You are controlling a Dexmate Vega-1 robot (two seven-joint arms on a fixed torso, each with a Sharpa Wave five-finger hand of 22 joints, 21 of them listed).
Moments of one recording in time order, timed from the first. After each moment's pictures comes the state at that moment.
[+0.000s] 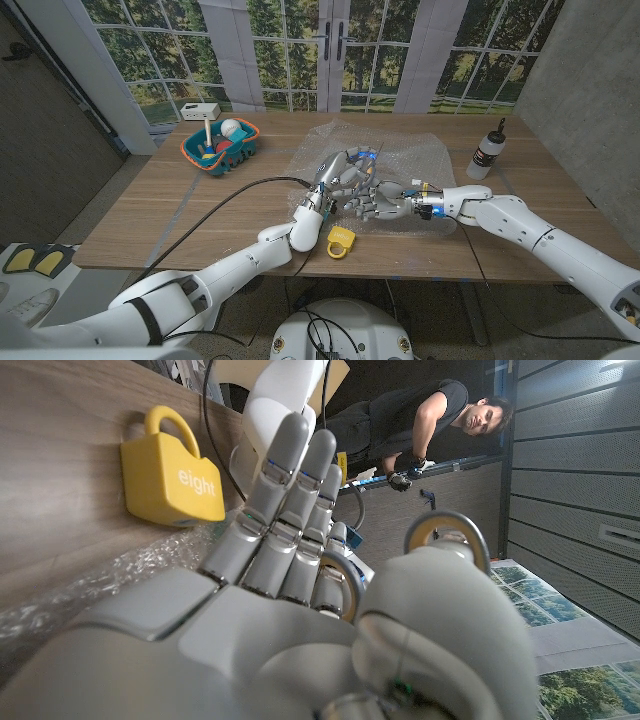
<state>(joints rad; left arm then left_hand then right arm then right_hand) 0.65 0.31 0.88 -1.07 0.46 -0.51 0.77 0.79 0.18 0.72 0.02 0.22 0.70 -0.21 0.27 0.55 0.76 -0.21 0.25 0.61 0.88 -0.11 0.24 0.21 0.74 -0.08 0.79 0.19 -0.77 -0.76 -0.58 -1.56 0.96 -0.28 0.91 0.71 0.04 -0.29 0.11 0.29 0.48 -0.01 0.22 0.19 0.93 -0.03 0.32 0.30 0.98 -0.14 0.43 0.48 0.92 -0.13 0.93 0.18</state>
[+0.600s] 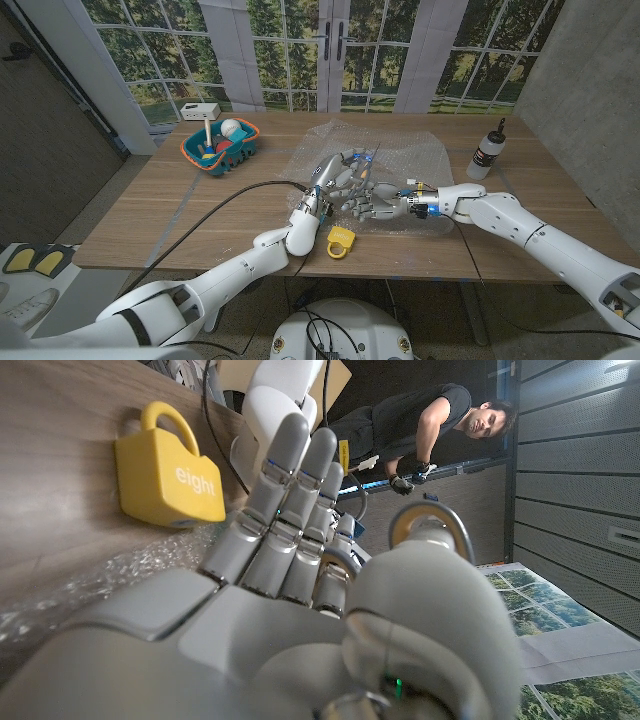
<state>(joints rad) 0.70 0.34 0.85 -1.14 0.46 -0.48 0.77 0.78 0.18 0.73 0.02 0.22 0.70 -0.21 0.26 0.55 0.76 -0.21 0.25 0.62 0.88 -0.11 0.24 0.21 0.74 -0.08 0.79 0.18 -0.74 -0.74 -0.60 -1.52 0.94 -0.30 0.92 0.87 0.12 -0.22 0.03 0.27 0.60 -0.08 0.26 0.19 0.96 -0.03 0.33 0.33 0.99 -0.15 0.43 0.50 0.91 -0.13 0.93 0.19</state>
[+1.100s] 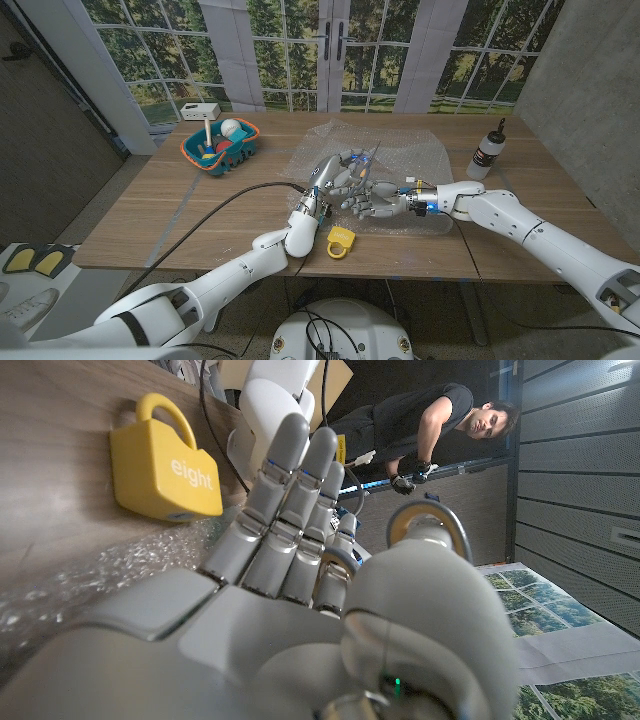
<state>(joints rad) 0.70 0.33 0.84 -1.14 0.45 -0.48 0.77 0.78 0.18 0.73 0.02 0.22 0.71 -0.21 0.25 0.56 0.76 -0.21 0.24 0.62 0.88 -0.11 0.24 0.21 0.74 -0.08 0.80 0.18 -0.72 -0.73 -0.61 -1.51 0.93 -0.31 0.93 0.87 0.12 -0.22 0.04 0.26 0.60 -0.08 0.26 0.19 0.96 -0.04 0.33 0.33 1.00 -0.15 0.43 0.50 0.91 -0.13 0.94 0.19</state>
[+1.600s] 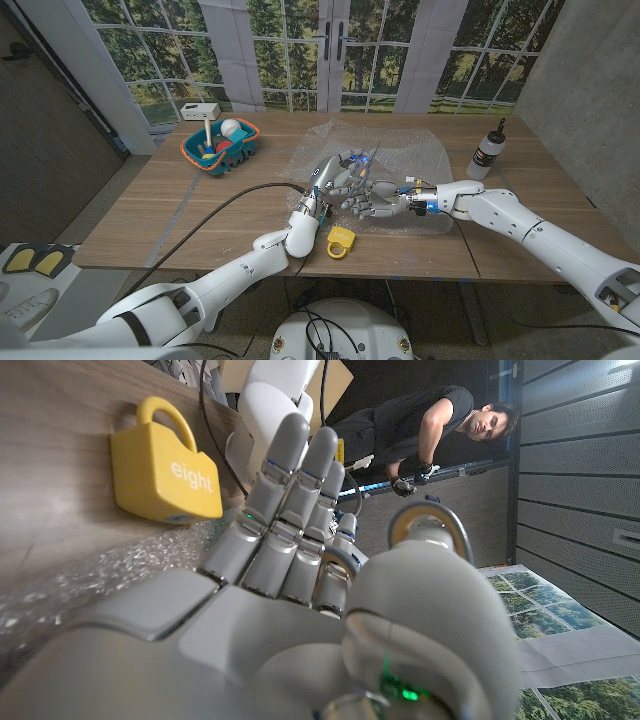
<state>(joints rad) 0.70 0.32 0.84 -1.12 0.45 -0.49 0.77 0.77 0.18 0.72 0.01 0.23 0.71 -0.20 0.29 0.65 0.76 -0.20 0.28 0.72 0.98 -0.14 0.28 0.27 0.74 -0.08 0.87 0.20 -0.72 -0.73 -0.61 -1.52 0.93 -0.31 0.93 0.86 0.11 -0.23 0.04 0.25 0.60 -0.08 0.25 0.19 0.96 -0.04 0.33 0.33 1.00 -0.15 0.43 0.50 0.91 -0.13 0.94 0.19</state>
